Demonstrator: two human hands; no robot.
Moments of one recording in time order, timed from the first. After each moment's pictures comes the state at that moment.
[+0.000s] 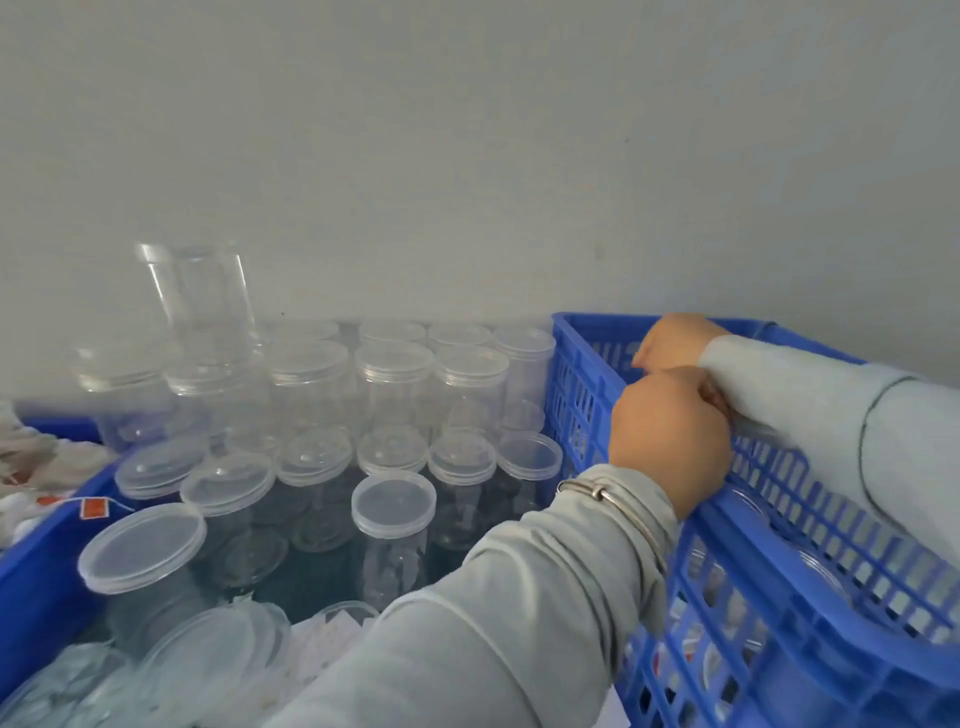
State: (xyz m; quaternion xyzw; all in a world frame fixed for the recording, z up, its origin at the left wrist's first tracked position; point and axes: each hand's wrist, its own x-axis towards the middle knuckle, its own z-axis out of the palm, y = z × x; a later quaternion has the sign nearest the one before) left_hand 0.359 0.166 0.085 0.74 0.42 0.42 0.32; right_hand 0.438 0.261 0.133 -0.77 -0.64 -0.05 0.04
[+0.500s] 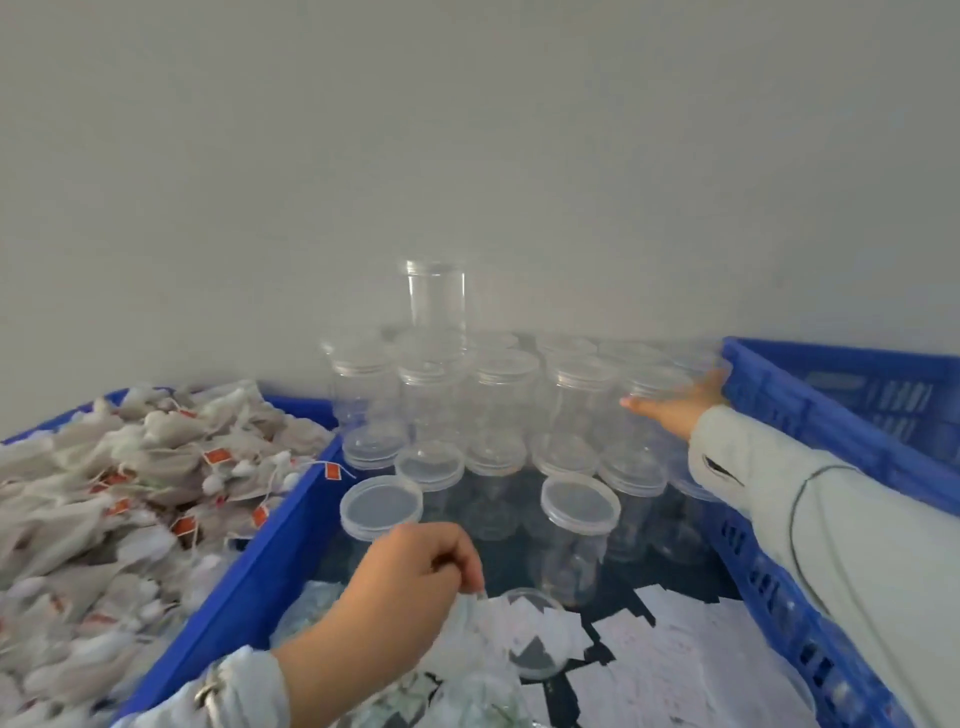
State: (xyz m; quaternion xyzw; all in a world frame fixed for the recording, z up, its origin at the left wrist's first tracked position) left_hand 0.028 0.093 0.006 0.63 0.61 0.37 0.32; right_hand 0.285 0.286 0.057 -0.72 -0.53 0.22 0.39
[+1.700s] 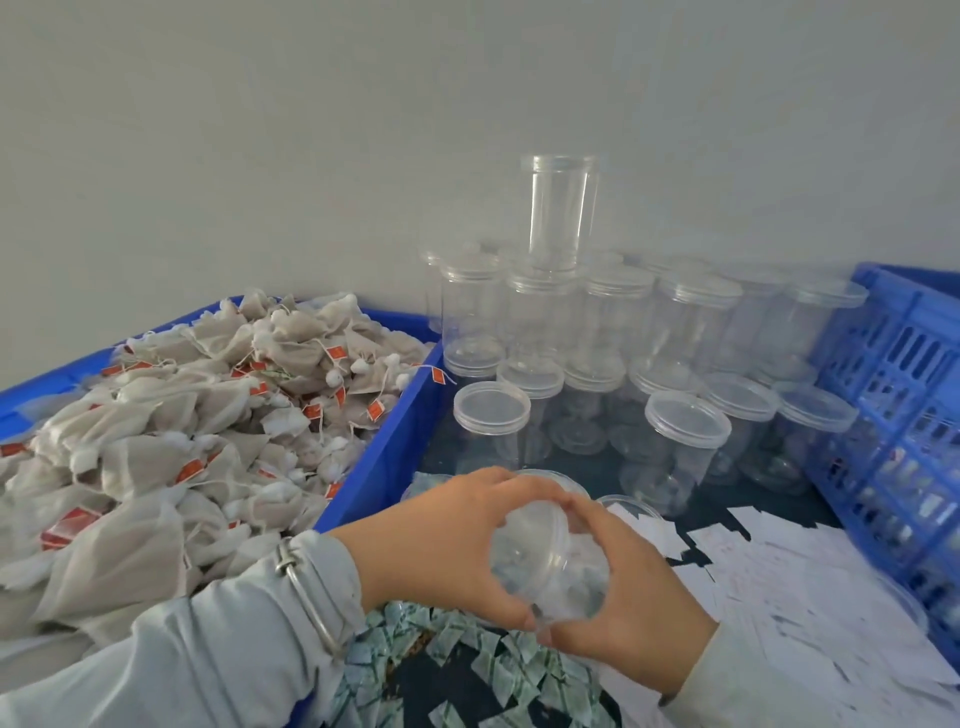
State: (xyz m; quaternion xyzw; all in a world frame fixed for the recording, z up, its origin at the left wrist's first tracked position) left_hand -0.051 0.061 -0.033 0.83 0.49 0.14 0.23; right_hand 0.151 0.082 -0.085 -0.39 -0.81 0.31 0.30
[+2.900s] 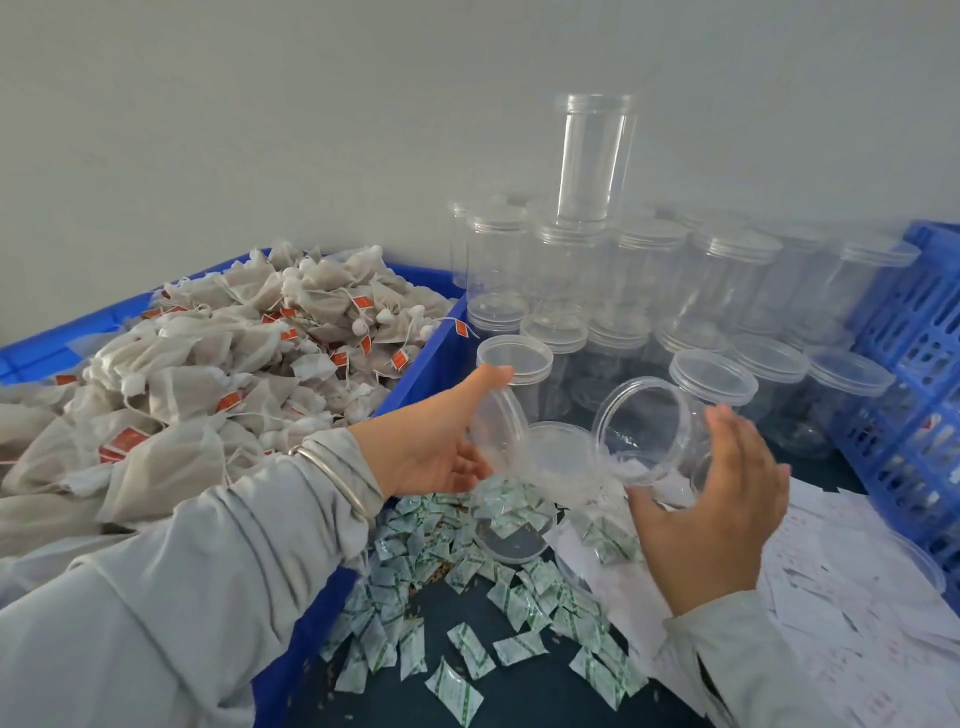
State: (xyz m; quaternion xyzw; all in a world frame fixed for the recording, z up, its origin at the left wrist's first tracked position) left_hand -0.065 0.078 -0.025 0.36 0.59 0.33 0.64; right_hand 0.160 0.094 -0.108 -0.53 -0.65 -0.09 0.53
